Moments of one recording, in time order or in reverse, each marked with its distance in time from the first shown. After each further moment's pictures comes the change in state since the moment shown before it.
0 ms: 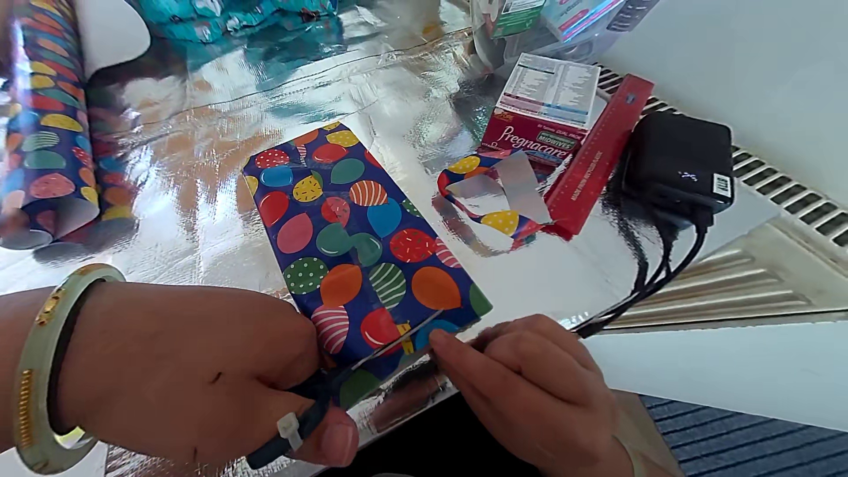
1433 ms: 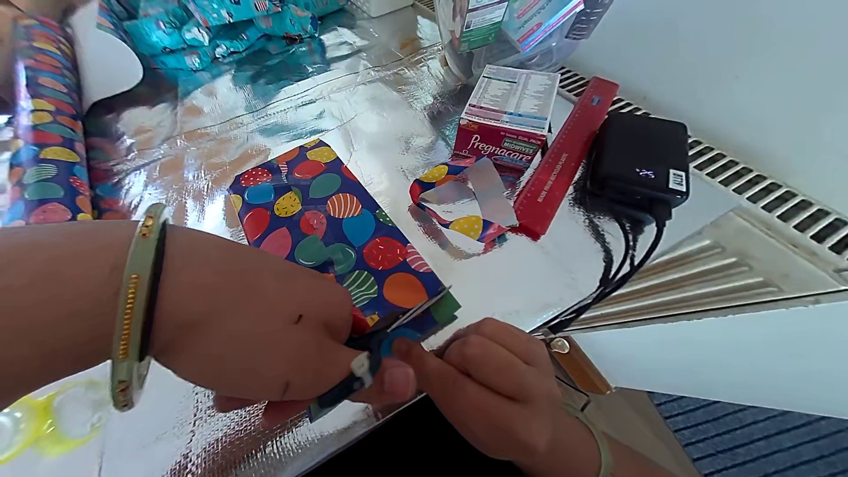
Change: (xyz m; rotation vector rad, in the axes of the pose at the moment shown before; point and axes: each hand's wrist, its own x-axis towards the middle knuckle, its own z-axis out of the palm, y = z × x) left_hand 0.028 0.070 -0.031 -0.068 -0.059 -0.409; right_hand 0.001 0.001 0.004 0.050 0.015 -0.050
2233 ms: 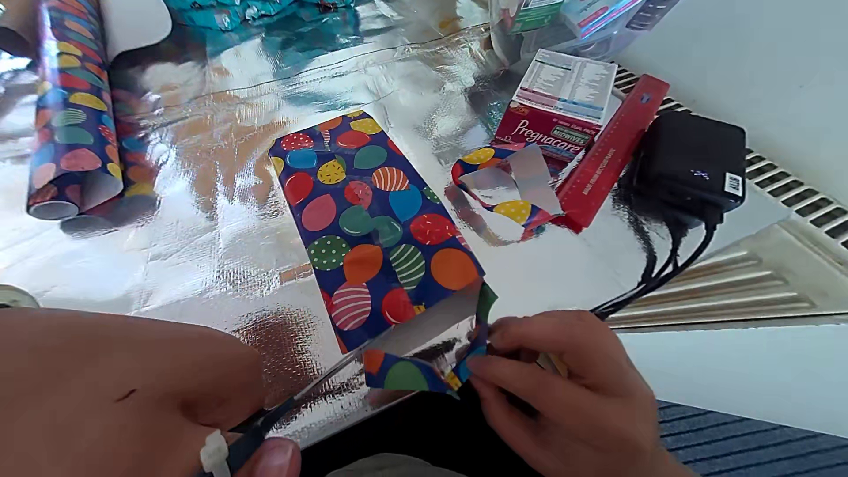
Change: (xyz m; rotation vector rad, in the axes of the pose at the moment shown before) left_hand -0.031 -0.082 0.065 -0.185 0.033 0.306; right_hand -0.009 -0.009 -0.041 0.061 -0.260 0.209
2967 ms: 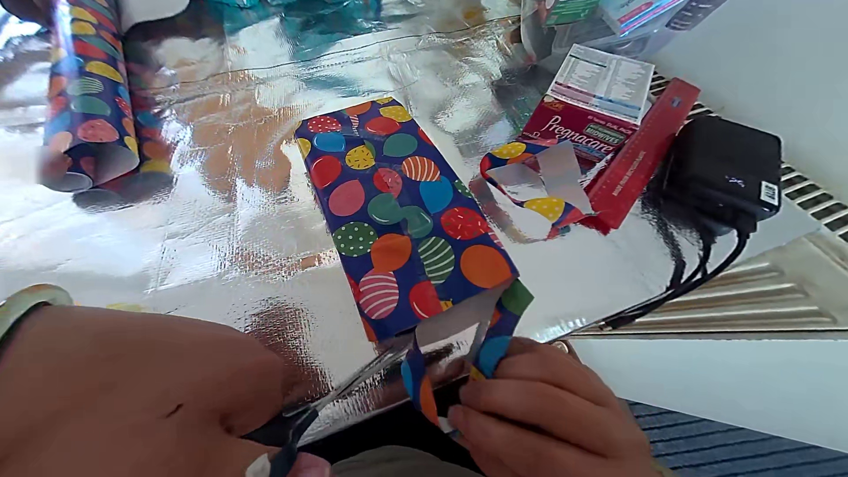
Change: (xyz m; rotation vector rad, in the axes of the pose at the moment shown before) left_hand 0.001 0.013 0.009 0.075 -0.003 -0.278; right_hand -0.005 -0.011 0.016 0.197 -0.077 -0.214
